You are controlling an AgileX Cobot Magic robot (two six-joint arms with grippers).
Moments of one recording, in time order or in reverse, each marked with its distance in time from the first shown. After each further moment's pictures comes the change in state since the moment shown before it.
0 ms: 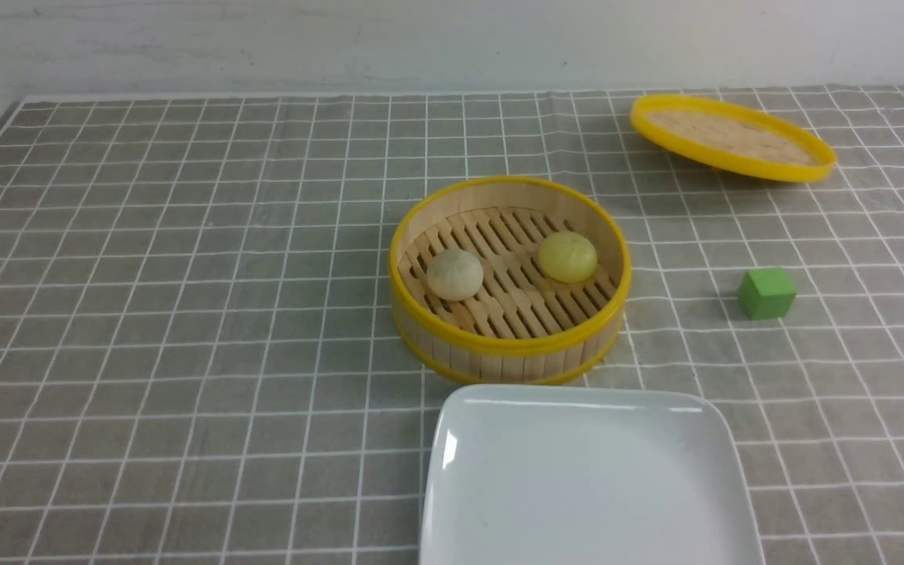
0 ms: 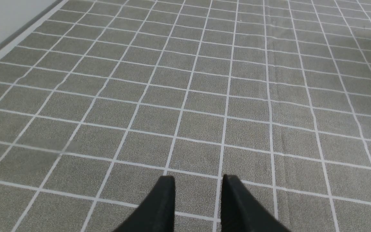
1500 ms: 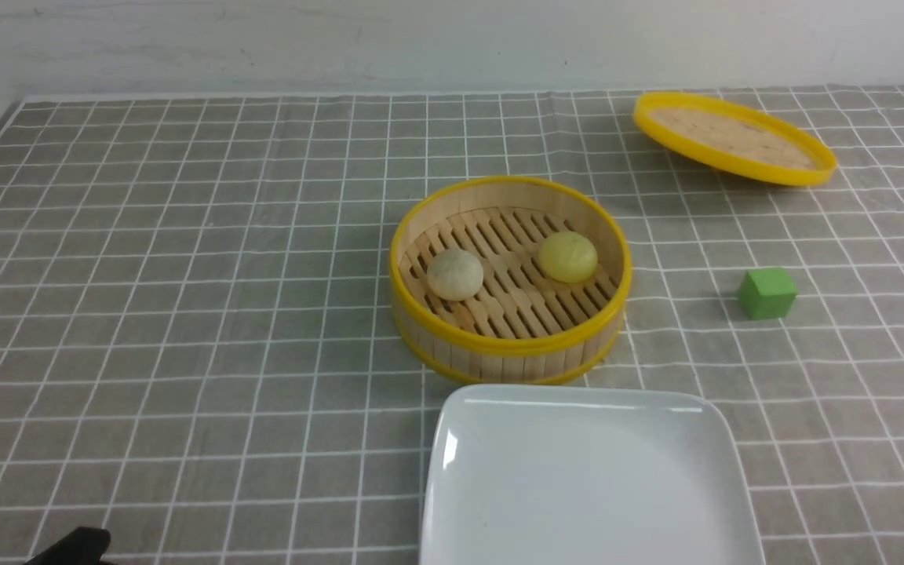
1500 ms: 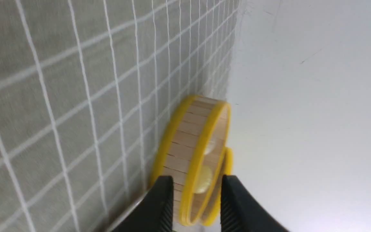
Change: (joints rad) right arm 0.000 0.000 0.011 0.435 -0.045 0.314; left arm 0.000 0.000 0.005 -0.872 -0.003 -0.802
